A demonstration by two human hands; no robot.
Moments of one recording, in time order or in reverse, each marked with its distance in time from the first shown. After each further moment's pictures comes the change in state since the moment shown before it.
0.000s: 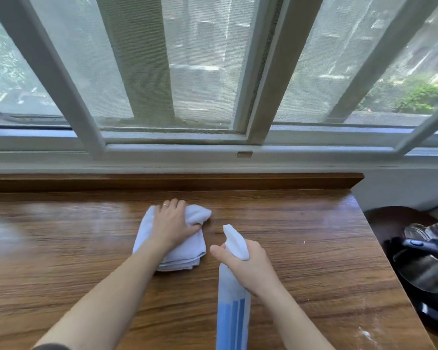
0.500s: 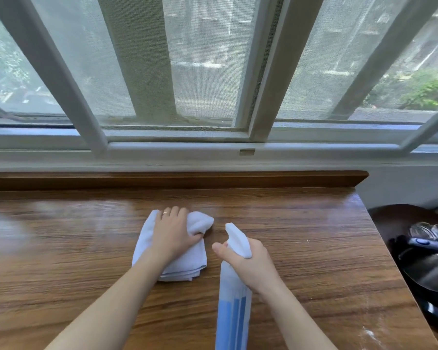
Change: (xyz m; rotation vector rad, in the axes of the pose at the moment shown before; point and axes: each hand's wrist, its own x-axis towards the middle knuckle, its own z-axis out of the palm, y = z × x) left_hand -0.027 0.005 -0.006 0.002 -0.013 0.020; right_hand 0.001 0.002 -0.001 0.049 -0.022 -0.006
